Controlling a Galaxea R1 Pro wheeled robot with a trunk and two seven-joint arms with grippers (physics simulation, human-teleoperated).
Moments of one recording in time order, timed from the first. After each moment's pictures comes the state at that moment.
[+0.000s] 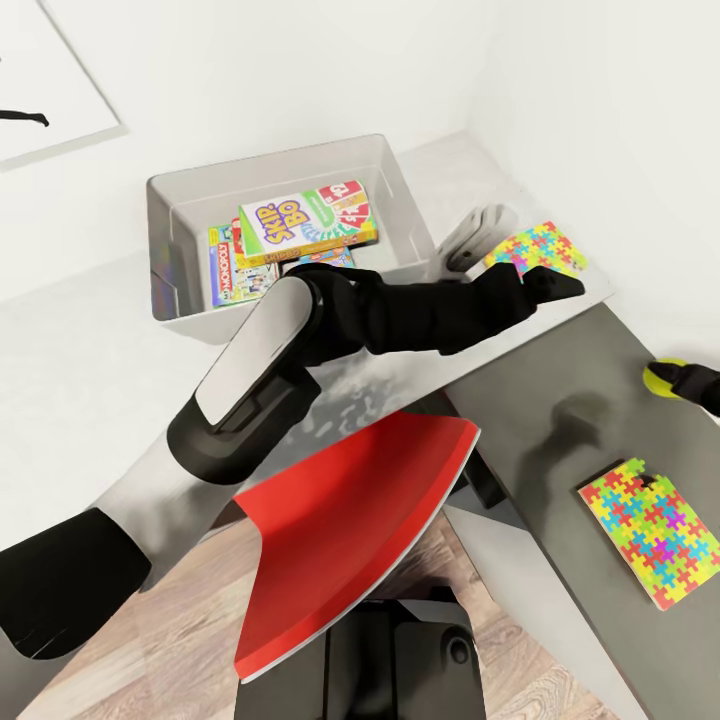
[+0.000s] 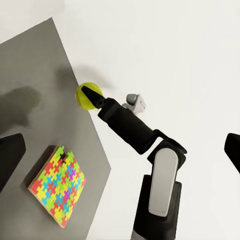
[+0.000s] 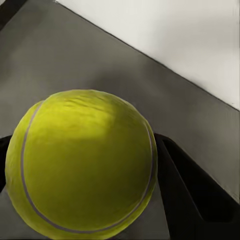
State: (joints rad) left arm -1.31 -0.16 -0.74 -1.60 1.92 0.55 0.80; right arm -0.75 -0.41 -0.48 -1.61 -0.54 1.04 -0.14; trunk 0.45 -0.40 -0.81
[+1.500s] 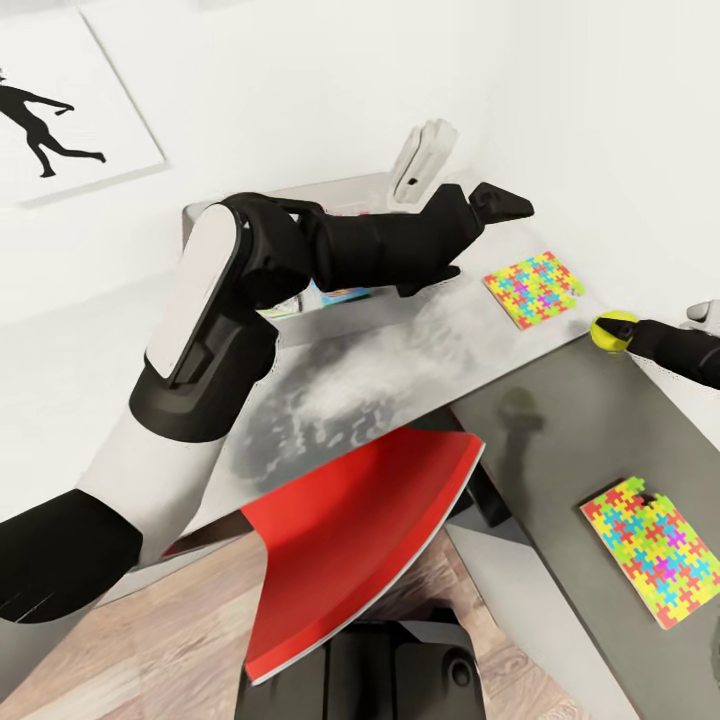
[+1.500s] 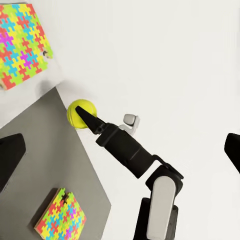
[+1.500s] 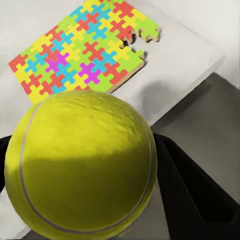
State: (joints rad) left arm -1.38 -0.14 -0.56 -1.61 1.94 0.62 0.86; right arm -0.87 -0.40 -0.34 -1.61 -0.57 1.04 0.06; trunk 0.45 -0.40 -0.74
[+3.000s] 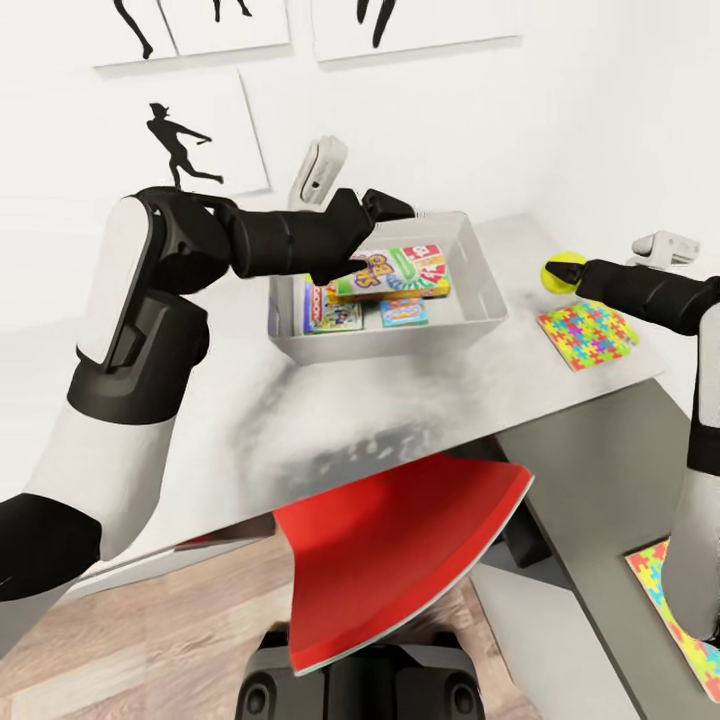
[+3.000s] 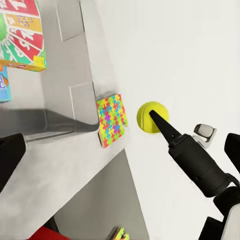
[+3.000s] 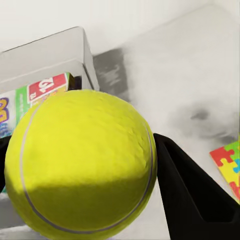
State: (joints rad) left arm -1.37 0.01 -0.43 -1.61 1.94 0.70 0.96; right arm -1.09 -0.32 -0.15 -1.60 -0.56 1.04 0.02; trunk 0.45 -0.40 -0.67
